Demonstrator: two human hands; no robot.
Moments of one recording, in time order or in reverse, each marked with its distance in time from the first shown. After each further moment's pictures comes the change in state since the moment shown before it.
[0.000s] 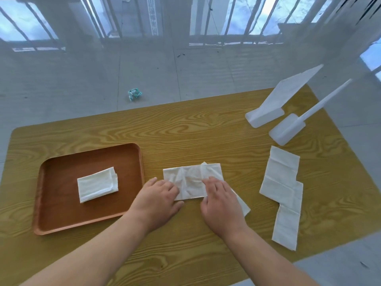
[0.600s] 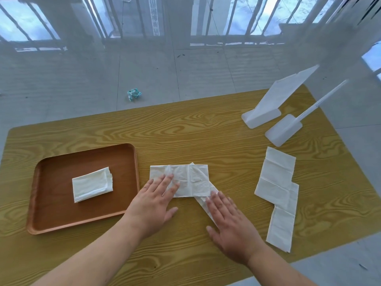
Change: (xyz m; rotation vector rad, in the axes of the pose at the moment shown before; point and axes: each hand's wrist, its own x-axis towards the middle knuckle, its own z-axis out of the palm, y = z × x) left_hand -0.006 0.006 0.024 -0.073 0.009 -0.040; right_hand -0.055 0.069 0.010 -0.227 -0.219 -0.253
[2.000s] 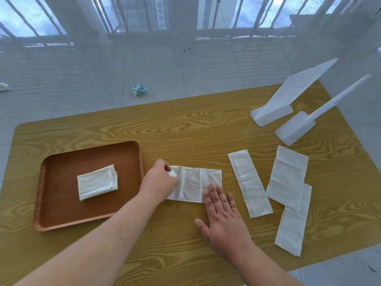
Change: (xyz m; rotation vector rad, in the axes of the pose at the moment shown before) left_hand 0.055 -0.003 -0.044 -0.826 0.030 -0.719; right_hand 0.032 -0.035 0.009 0.012 -0.029 0.120
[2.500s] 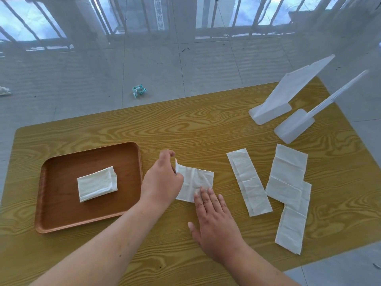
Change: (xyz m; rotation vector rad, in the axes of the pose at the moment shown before) left_hand -0.026 0.025 -0.001 0.056 0.199 0.229; right_hand 0.003 -0.024 -0.009 0.028 -0.039 -0.052
